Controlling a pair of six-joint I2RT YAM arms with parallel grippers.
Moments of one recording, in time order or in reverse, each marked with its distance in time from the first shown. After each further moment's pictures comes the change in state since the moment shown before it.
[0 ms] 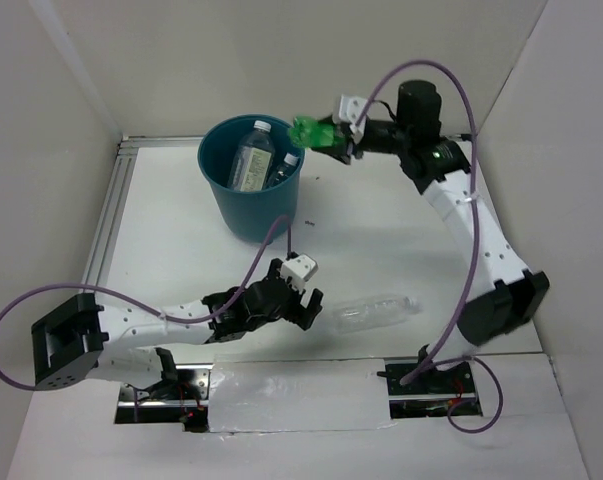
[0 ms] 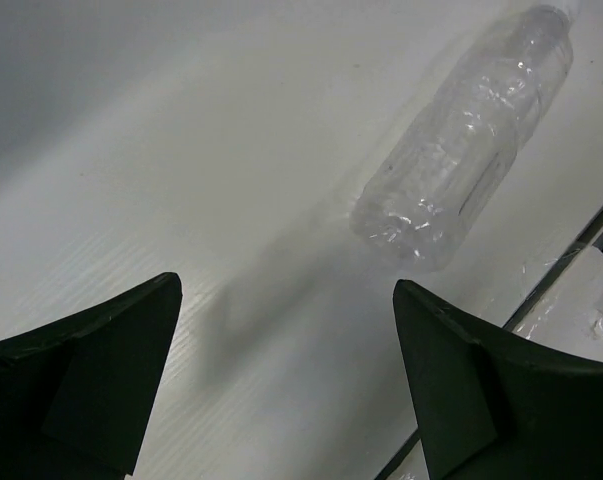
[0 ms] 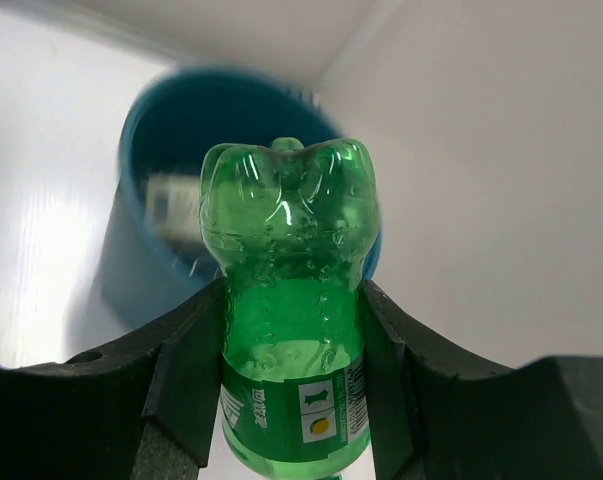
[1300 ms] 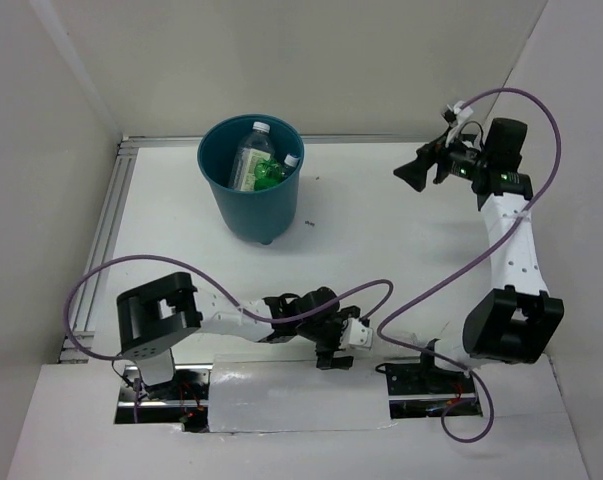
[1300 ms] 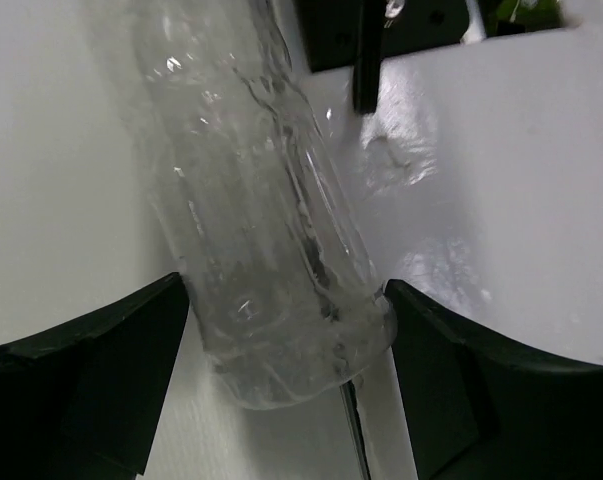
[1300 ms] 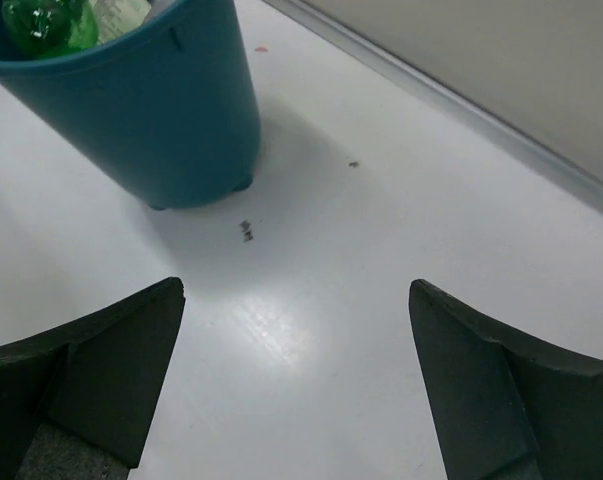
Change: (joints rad) left arm -0.094 0.469 0.220 0.124 0.727 0.642; right arm -0.525 -0.074 -0.249 0.009 -0.078 0.529
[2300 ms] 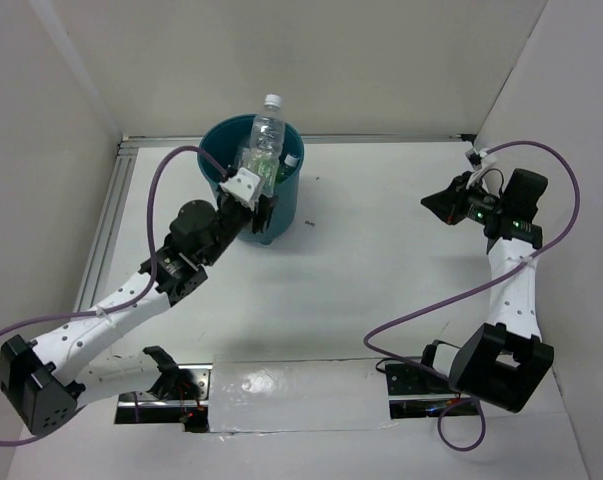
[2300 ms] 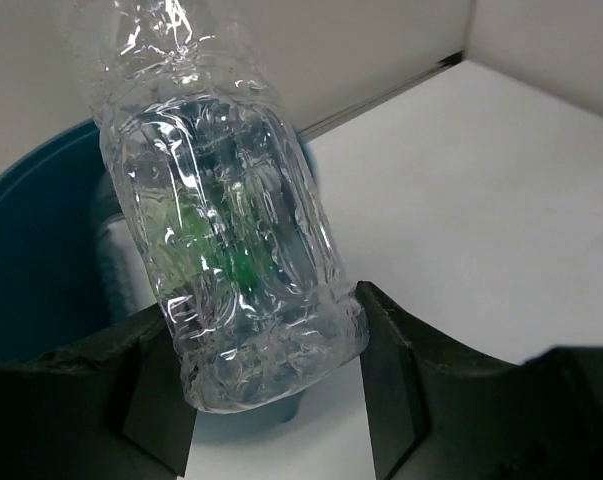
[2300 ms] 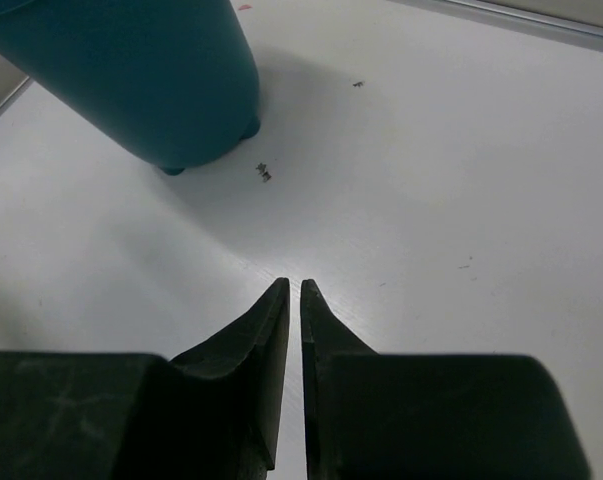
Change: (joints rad) left arm 0.488 -0.664 0.057 -0.052 -0.598 -0.175; right arm -0.209 -0.255 -0.386 0.029 -0.085 0.078
